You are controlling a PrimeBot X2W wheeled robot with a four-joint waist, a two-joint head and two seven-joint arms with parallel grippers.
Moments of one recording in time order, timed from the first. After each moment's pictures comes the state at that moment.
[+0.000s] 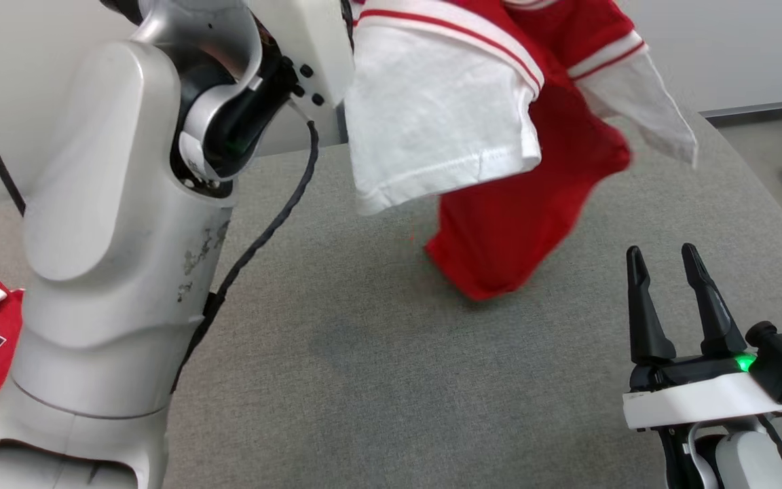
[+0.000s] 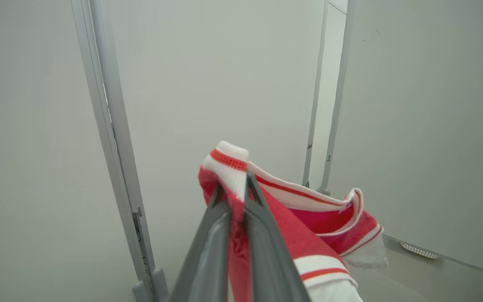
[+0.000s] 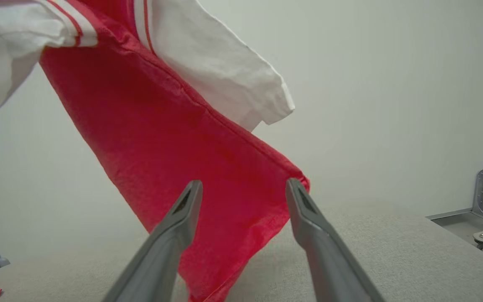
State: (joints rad) left arm -1.04 0.06 -0.32 0.20 -0.57 -0.06 0.51; right arm -0.13 -0.06 0.11 0.08 0.31 0.13 -0.26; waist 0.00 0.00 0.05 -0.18
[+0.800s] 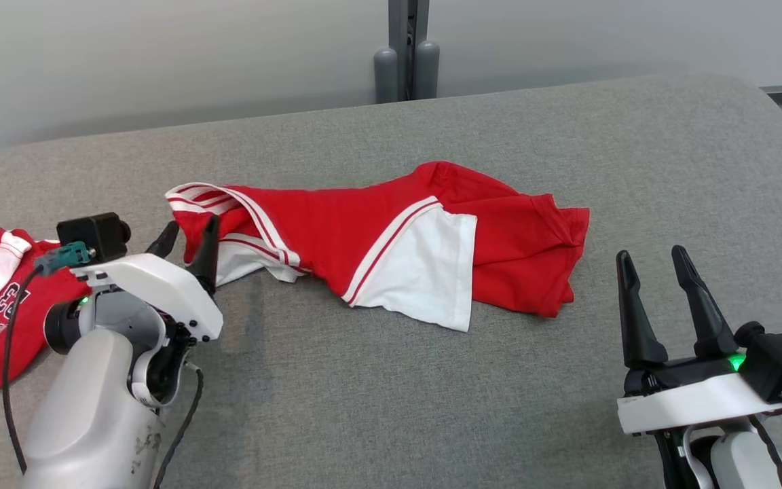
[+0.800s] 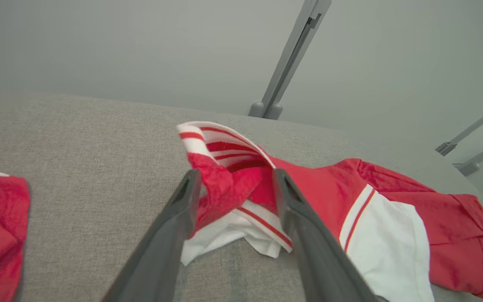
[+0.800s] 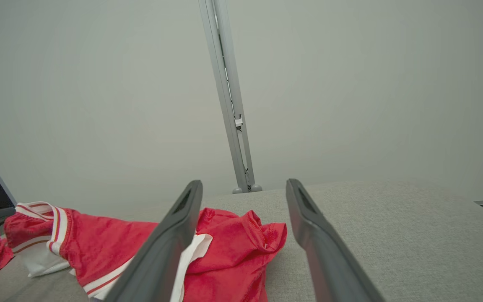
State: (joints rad) left arm -0.53 0.18 -0.20 0.60 -0.61 -0.03 0.11; right arm -0.14 -0.07 0.13 0.09 0.31 0.13 -0.26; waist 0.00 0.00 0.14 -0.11
